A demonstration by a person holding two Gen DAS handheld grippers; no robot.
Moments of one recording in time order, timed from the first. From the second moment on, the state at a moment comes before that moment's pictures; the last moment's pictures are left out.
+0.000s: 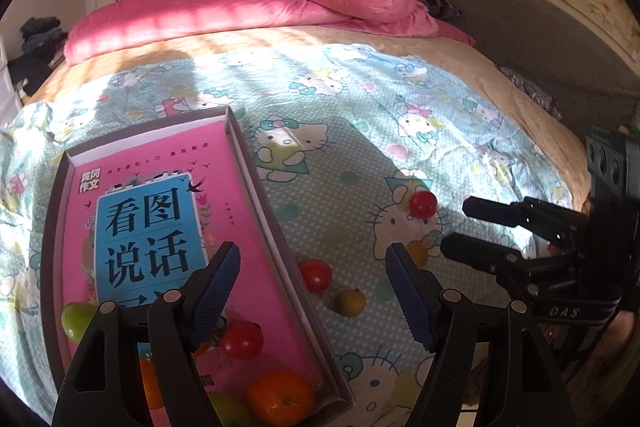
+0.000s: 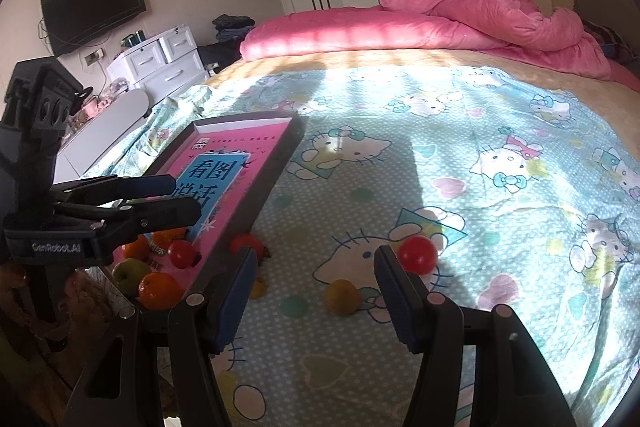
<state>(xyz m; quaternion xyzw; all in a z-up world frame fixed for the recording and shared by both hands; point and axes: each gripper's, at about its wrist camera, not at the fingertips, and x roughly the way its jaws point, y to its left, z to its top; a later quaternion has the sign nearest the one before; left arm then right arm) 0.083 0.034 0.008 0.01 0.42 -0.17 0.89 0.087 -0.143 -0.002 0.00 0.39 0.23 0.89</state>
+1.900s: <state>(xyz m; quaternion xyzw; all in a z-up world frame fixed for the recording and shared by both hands) 0.108 -0.030 -0.054 0.12 0.55 -0.16 0.81 0.115 -0.134 -0.052 -0.05 0.51 0.26 0.82</state>
